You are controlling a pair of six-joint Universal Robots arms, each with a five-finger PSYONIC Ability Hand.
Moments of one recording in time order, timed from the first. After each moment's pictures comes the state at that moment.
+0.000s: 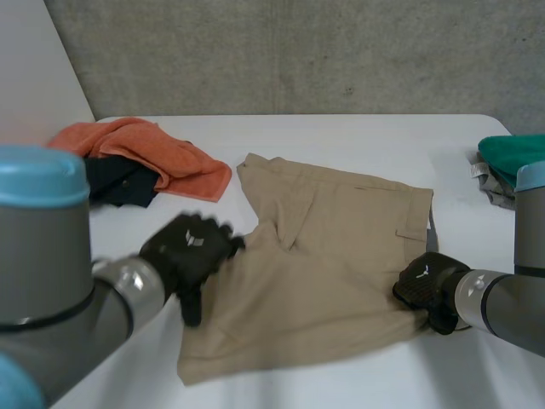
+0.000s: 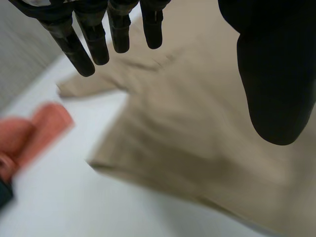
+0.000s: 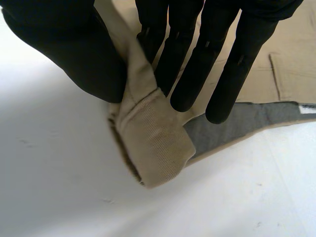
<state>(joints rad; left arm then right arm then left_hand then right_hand) 4.15 -1.81 -1.58 2.89 -1.49 3.64 1.83 -1.16 1.64 0.36 1.38 2.19 0.22 0.21 0.22 0.21 0.05 1.11 1.18 1.20 1.20 1.03</state>
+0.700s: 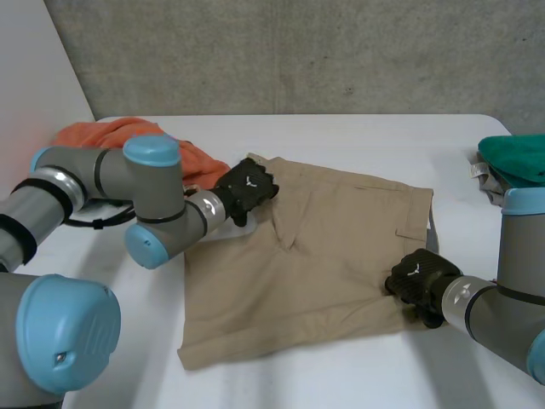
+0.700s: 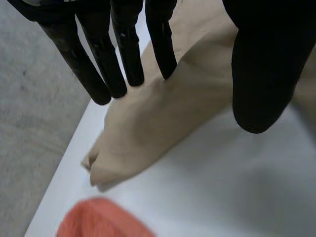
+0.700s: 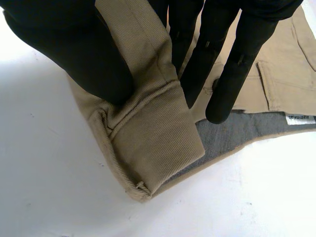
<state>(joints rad) 4.25 -2.75 -0.51 2.96 -1.15 3.97 1.85 -1.13 1.70 0.16 1.38 2.21 0.62 0.61 0.61 0.61 0.43 1.11 1.18 1.20 1.20 1.03</state>
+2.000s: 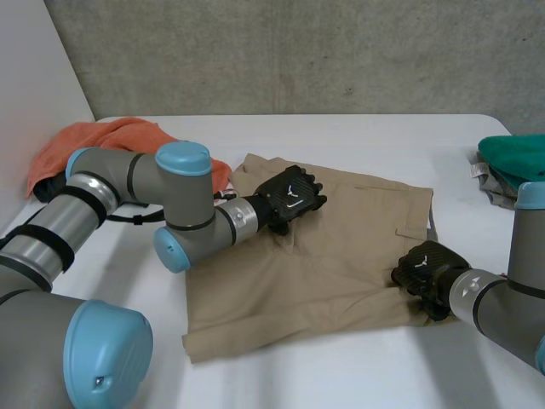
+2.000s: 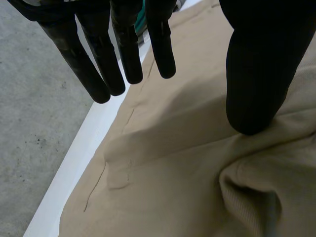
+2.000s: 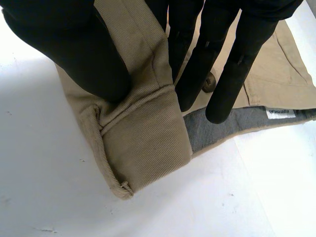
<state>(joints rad) 4.16 -2.87 -0.29 2.90 -0.99 3.94 1.82 -1.16 1.71 0.15 1.37 2.23 0.57 0.56 0.56 0.57 0.39 1.11 1.18 1.20 1.20 1.03</state>
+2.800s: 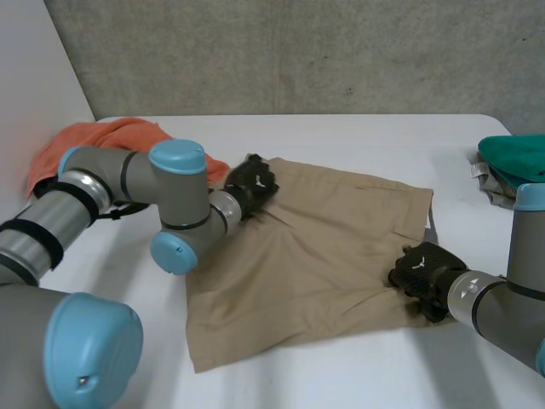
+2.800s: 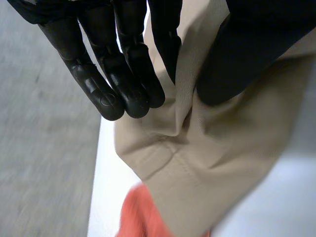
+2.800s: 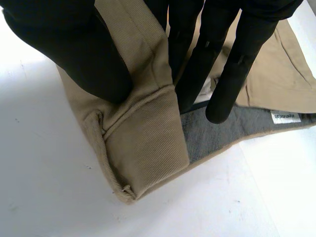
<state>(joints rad) 4.17 -2.78 -0.44 2.96 -1.39 4.23 1.82 -1.16 1.71 0.15 1.36 2.23 1.13 1.19 1.19 1.19 0.98 1.11 1.18 1.20 1.20 1.03</state>
